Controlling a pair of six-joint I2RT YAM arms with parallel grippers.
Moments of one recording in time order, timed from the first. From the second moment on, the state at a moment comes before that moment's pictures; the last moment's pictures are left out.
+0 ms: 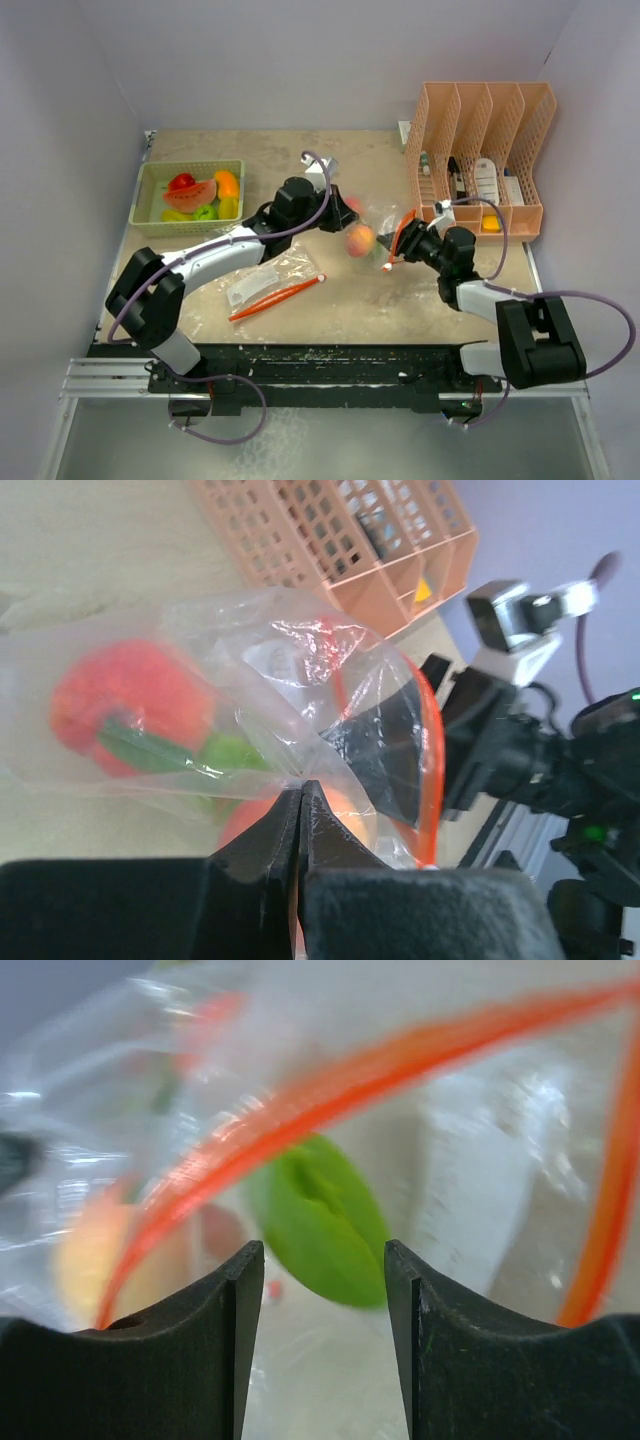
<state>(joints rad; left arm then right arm) -0.74 1.61 1.11 0.22 0.17 -0.61 0.15 1.29 0.34 0.63 -0.41 0.69</state>
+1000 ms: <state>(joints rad) -0.73 1.75 1.02 0.14 0.07 -0.57 0.15 1.16 0.35 0.51 -0.54 0.52</state>
